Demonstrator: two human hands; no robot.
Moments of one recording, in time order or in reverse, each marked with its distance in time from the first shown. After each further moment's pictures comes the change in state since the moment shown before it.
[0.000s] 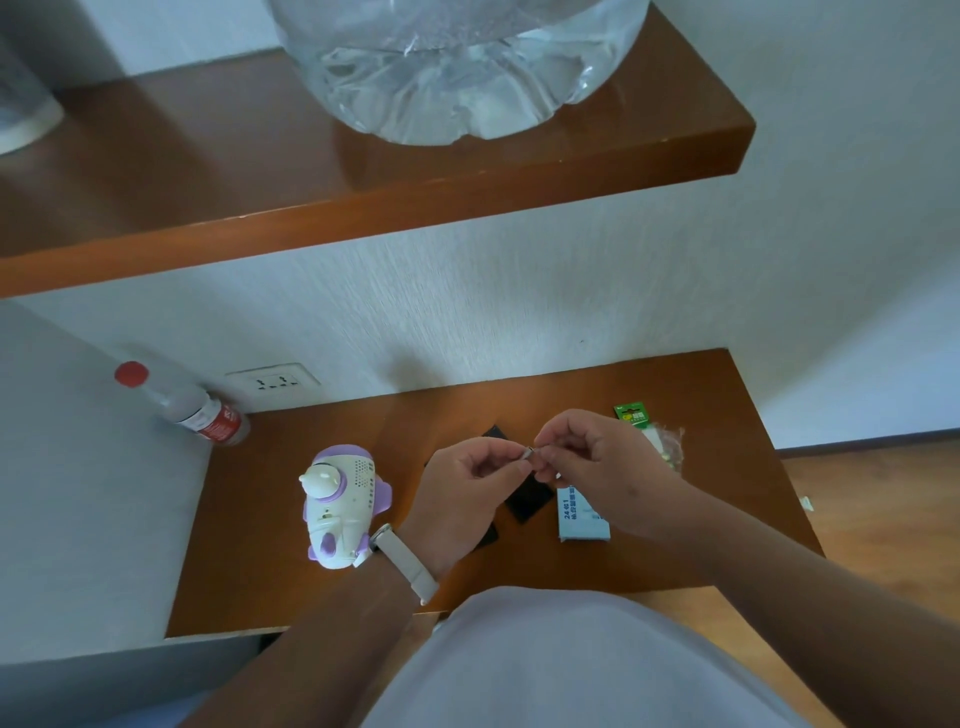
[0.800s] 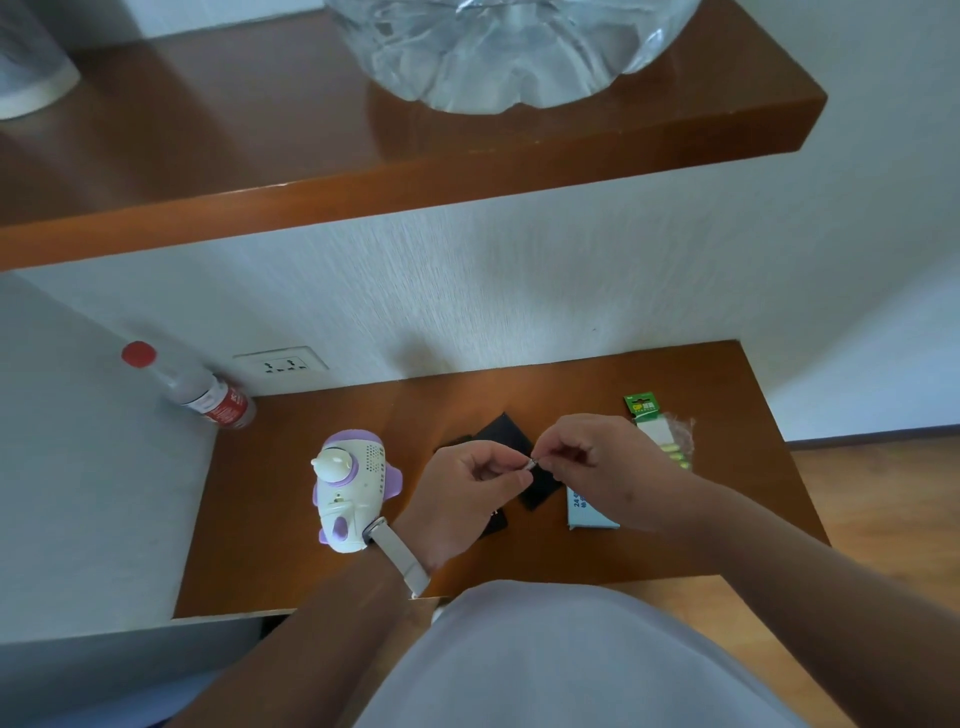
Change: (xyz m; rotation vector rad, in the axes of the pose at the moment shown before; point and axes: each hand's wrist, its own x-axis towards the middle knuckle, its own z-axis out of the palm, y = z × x) left_hand -0.007 -0.012 -0.019 0.060 -0.076 -0.054; right_hand 0.005 -0.003 0.010 -0.380 -0.072 -0.180
